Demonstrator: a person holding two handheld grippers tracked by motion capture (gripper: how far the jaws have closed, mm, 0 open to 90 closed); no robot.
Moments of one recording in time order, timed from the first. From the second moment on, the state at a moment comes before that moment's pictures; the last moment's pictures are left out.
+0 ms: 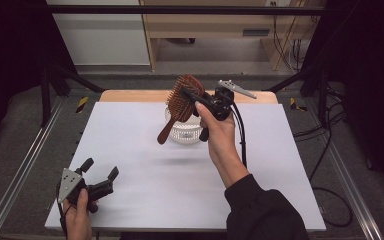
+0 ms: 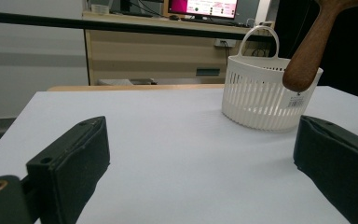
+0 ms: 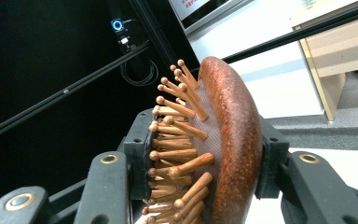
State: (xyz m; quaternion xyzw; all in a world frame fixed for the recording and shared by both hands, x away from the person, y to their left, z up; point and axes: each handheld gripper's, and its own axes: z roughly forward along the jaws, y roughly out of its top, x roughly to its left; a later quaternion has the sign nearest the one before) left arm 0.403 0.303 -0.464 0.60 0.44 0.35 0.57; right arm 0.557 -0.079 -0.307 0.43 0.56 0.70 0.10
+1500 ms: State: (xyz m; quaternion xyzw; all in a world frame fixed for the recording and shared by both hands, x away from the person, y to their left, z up) left arm 0.405 0.301 -0.465 0.61 0.44 0.35 0.57; right arm 0.601 -0.060 -0.295 0.45 0.54 0.70 0.11
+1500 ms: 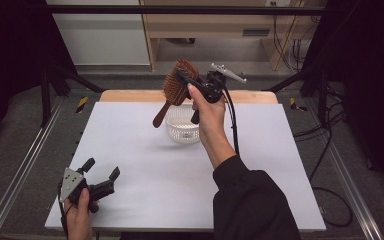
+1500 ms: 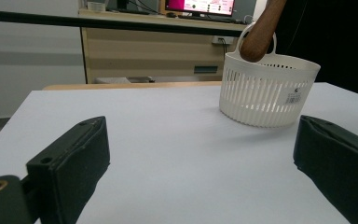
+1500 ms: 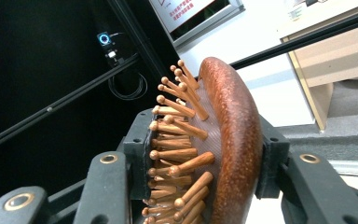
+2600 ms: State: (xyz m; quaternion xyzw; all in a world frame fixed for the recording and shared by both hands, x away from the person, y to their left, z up) left arm 0.405 0.300 -0.465 0.61 0.44 0.34 0.57; right arm 0.604 -0.072 -0.280 0.45 0.53 0.71 0.15
